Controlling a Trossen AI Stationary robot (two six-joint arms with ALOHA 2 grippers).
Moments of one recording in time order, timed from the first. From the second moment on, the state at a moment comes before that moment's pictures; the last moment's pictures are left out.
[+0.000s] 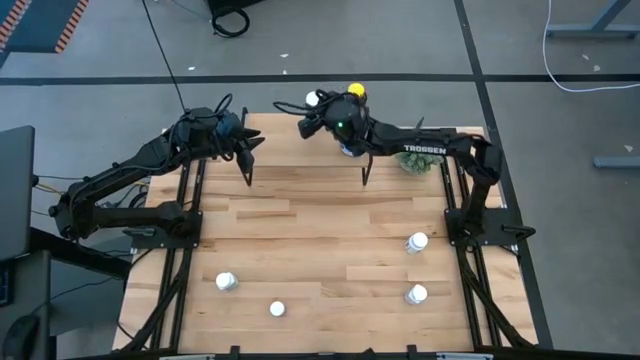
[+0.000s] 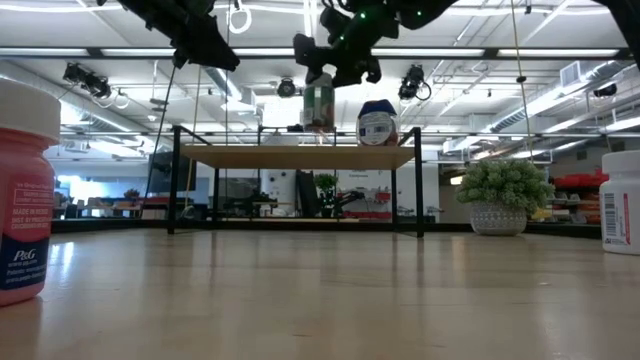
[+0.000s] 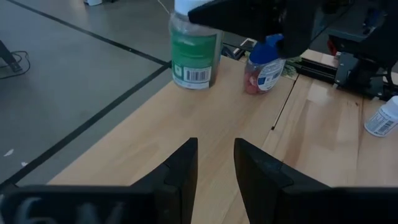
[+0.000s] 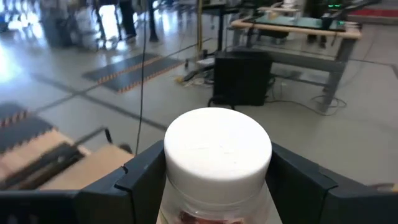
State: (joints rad) left arm 0.57 0.96 0.96 -0.40 -0.01 -0.01; right arm -0.32 1.82 1.56 0.02 0.70 0.19
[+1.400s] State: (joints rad) left arm 0.55 0.96 0.96 -0.42 -0.03 0.15; right arm -0.29 1.94 1.56 0.10 0.84 0.32
